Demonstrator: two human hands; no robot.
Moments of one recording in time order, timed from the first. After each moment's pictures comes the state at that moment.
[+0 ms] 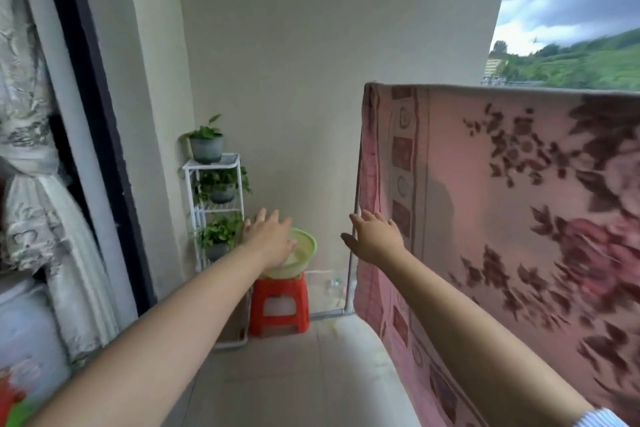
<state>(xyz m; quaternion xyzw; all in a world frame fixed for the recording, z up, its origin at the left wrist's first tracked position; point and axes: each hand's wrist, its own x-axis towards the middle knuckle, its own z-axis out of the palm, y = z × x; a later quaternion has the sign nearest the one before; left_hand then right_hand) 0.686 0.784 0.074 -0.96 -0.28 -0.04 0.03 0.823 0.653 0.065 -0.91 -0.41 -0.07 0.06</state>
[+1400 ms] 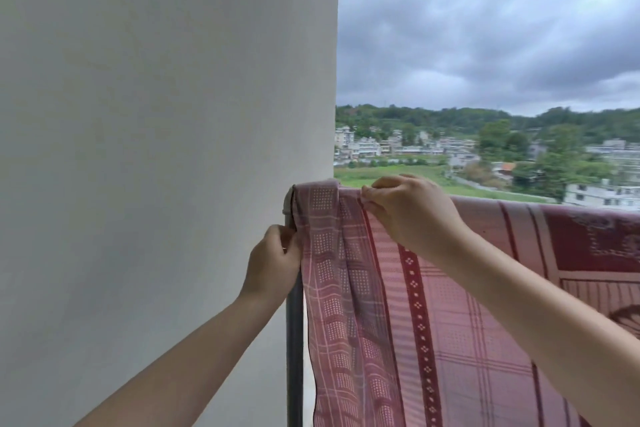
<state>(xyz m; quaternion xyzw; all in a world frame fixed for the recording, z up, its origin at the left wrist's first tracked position) 1.532 1.219 0.189 -0.78 0.17 -0.21 -0.56 1.466 1.052 0.265 -0.90 -0.14 -0.41 -0.05</state>
